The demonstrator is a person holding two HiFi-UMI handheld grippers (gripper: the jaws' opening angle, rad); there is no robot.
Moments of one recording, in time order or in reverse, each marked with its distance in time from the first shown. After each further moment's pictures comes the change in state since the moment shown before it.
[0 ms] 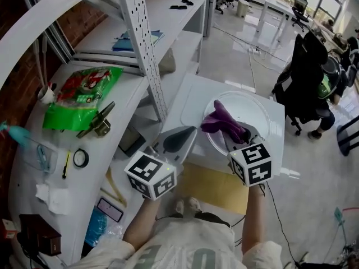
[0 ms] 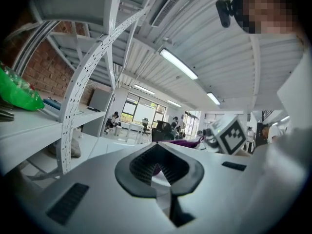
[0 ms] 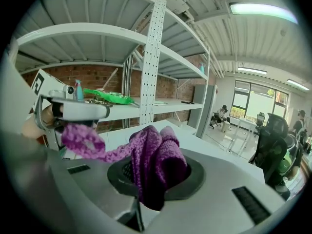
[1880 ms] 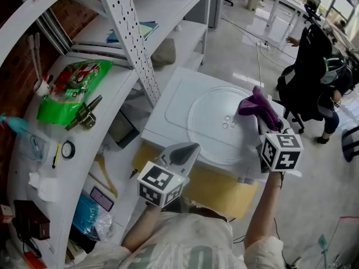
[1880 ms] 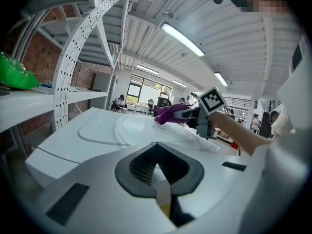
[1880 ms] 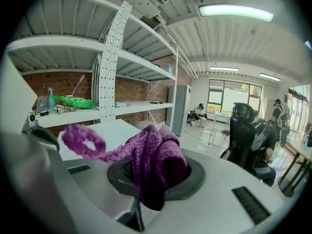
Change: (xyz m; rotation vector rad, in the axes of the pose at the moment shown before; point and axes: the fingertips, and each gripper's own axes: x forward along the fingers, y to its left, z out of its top) left arm 0.041 -0.037 -0.092 0.002 0.247 0.080; right arm -0.026 -0.168 -0.044 0.162 -0.048 -0.216
